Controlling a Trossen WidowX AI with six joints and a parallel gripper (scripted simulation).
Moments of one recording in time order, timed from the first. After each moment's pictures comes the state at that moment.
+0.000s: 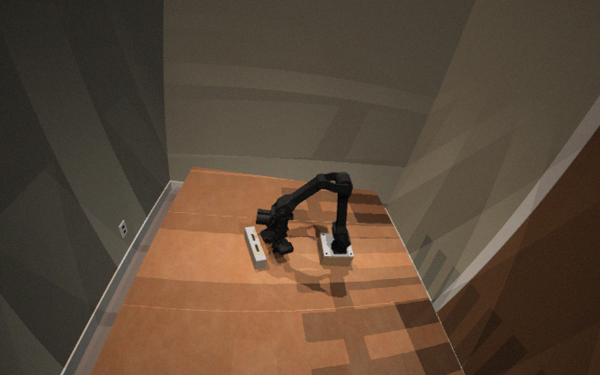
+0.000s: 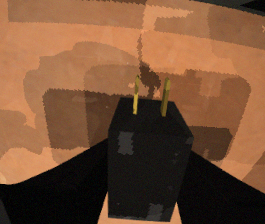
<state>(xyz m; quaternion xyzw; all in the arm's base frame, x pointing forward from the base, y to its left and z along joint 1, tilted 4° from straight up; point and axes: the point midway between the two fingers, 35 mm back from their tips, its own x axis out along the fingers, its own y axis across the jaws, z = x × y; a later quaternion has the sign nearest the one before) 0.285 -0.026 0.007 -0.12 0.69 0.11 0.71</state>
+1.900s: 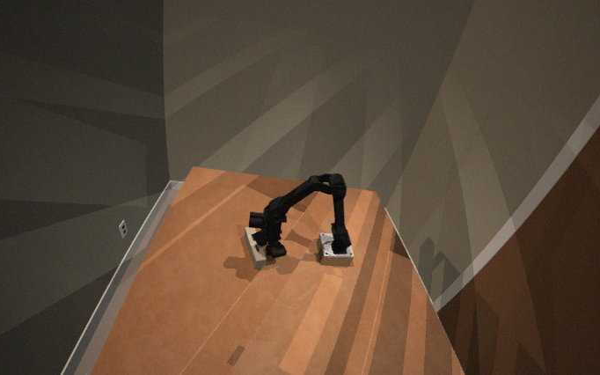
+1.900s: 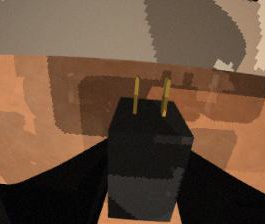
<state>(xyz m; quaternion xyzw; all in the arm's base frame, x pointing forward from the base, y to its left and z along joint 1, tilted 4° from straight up) 0.313 -0.011 0.007 -0.11 0.69 0.10 0.71</state>
